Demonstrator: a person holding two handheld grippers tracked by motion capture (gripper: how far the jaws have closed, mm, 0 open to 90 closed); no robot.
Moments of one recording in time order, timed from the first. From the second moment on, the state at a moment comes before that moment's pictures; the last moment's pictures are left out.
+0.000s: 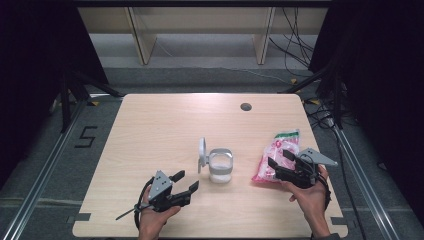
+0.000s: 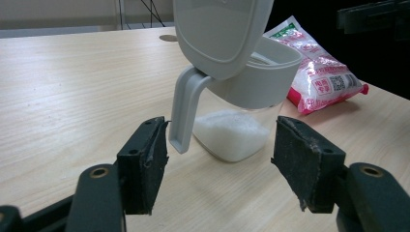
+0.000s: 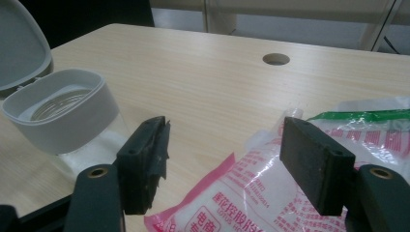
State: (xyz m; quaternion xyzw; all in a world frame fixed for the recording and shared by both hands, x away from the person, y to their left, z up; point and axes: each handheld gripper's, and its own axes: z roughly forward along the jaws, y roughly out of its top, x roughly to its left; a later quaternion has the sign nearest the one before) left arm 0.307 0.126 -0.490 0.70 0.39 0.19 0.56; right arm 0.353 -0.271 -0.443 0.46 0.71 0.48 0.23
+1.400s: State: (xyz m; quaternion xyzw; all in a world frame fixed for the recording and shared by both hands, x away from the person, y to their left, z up) left arm 0.326 0.134 -0.465 0.71 0.37 0.22 0.56; right arm 0.320 -0.249 -0.458 0.39 0.76 0.48 0.21
